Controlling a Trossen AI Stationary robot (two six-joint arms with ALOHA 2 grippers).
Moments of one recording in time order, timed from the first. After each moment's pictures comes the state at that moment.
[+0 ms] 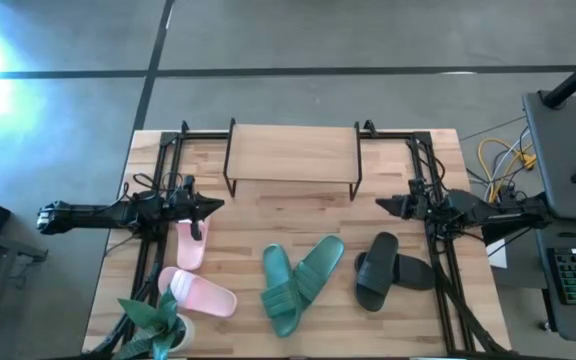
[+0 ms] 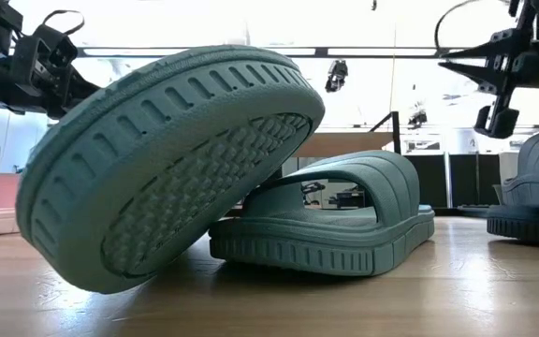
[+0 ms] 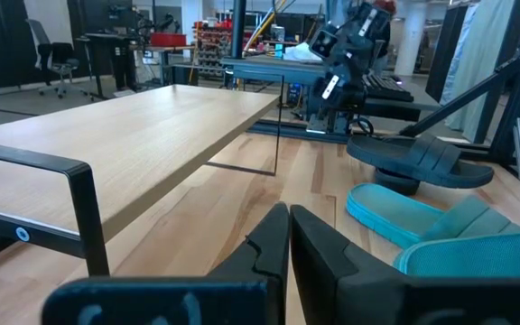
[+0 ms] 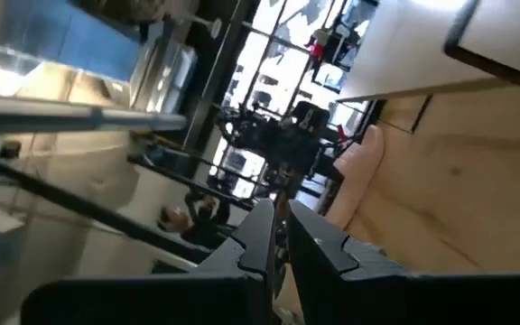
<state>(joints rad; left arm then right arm) 0.01 0.15 0.01 0.07 -0.22 -0.07 0.08 0.03 0.01 0.17 0.24 1.17</state>
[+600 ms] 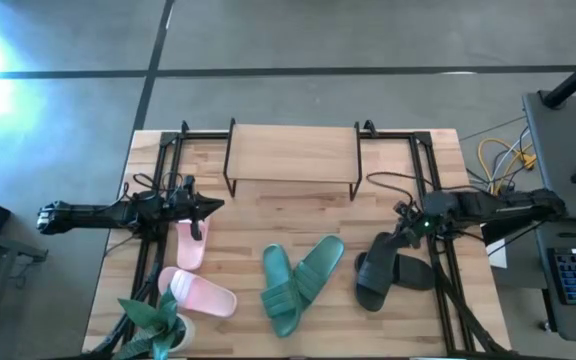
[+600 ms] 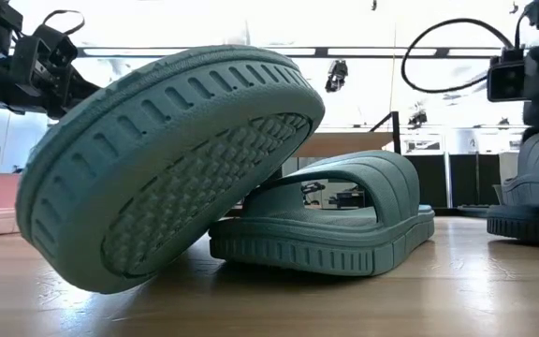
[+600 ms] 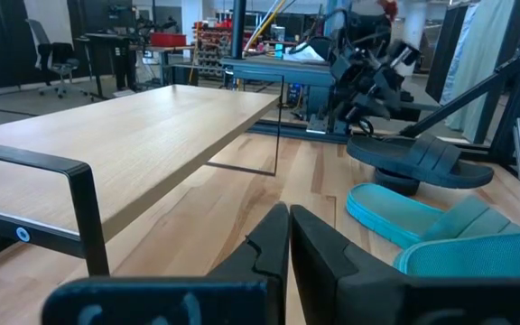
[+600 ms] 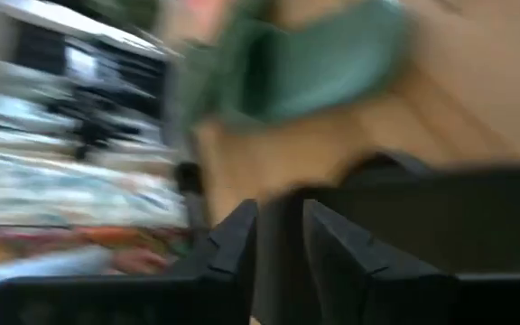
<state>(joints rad) 0.01 0.15 0.01 0.07 -0.22 -0.07 0.08 0.29 0.25 -0.50 -0.34 1.05</state>
